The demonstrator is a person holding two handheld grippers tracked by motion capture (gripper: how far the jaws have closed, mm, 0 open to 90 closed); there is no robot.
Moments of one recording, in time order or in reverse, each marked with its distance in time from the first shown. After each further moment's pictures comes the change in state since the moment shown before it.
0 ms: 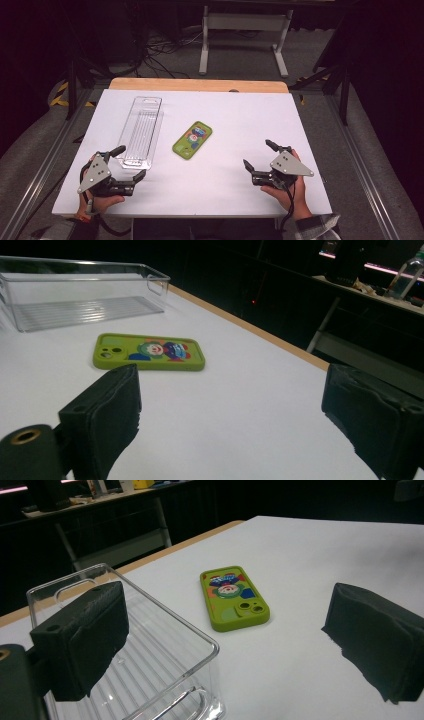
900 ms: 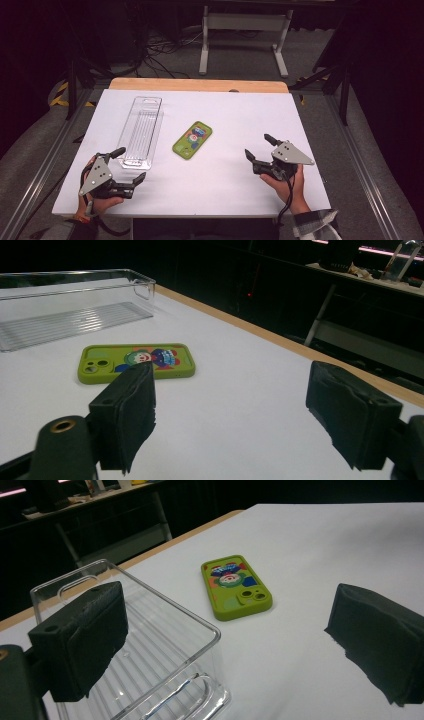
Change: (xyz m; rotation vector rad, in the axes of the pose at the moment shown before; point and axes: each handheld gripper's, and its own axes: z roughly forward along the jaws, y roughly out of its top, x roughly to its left) left arm -0.001 -0.004 -0.003 0.030 0.011 0.052; right arm -0.013 0.011 0.013 0.012 -0.014 0.071
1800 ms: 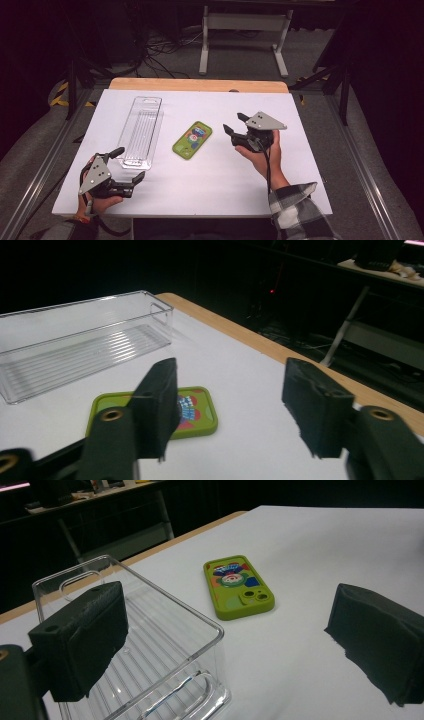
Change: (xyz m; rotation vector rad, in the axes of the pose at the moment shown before) left arm 0.001 -0.002 0.001 0.000 0.007 -0.029; right arm 0.006 0.063 0.071 0.049 0.092 0.011
